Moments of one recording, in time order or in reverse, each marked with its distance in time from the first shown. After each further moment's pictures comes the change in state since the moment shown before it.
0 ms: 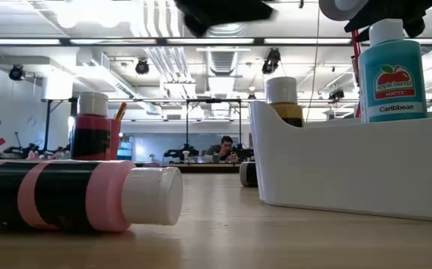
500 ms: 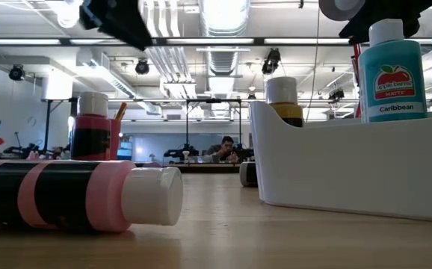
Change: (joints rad) left arm 0.041 -0.440 -0.009 -1.014 -0.492 -0.597; right arm -0.002 0.098 0.000 0.023 0.002 -0.008
